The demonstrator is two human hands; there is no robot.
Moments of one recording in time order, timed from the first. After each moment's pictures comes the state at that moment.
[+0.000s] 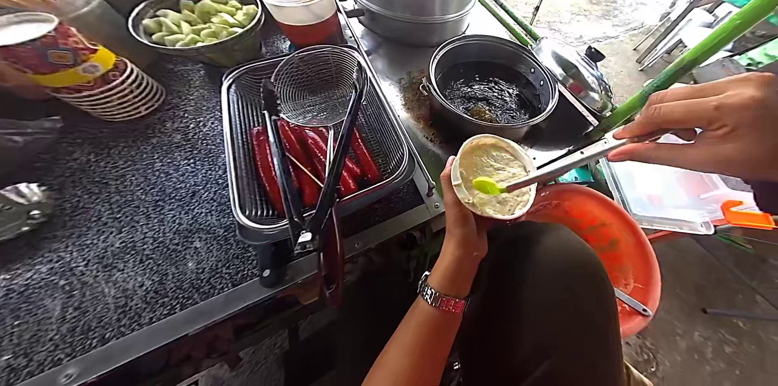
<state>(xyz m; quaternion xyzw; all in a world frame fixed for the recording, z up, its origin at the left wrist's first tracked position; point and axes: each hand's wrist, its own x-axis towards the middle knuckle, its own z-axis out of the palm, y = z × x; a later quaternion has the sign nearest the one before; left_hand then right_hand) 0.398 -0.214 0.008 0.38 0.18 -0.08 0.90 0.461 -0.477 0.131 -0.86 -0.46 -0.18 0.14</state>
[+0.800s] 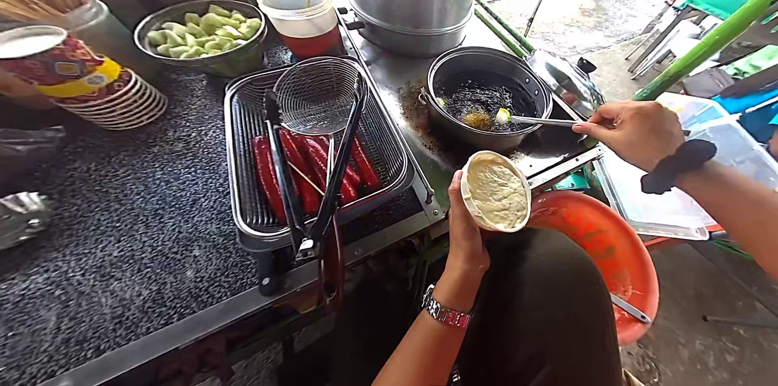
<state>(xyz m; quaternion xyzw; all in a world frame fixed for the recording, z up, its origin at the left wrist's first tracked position) 0.393 -0.222 0.000 0.41 0.20 -0.06 0.89 0.498 -0.480 0.073 -0.98 -0.10 -0.12 0.11</state>
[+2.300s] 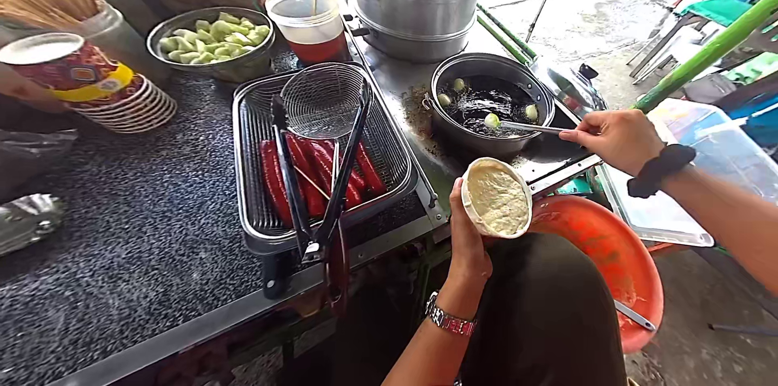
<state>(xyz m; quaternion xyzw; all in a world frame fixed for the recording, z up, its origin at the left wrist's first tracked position) 0.392 -0.221 -0.002 0.41 0.20 -0.05 0.89 0.505 -0.464 0.069 -0.98 -0.11 -0.09 0.16</state>
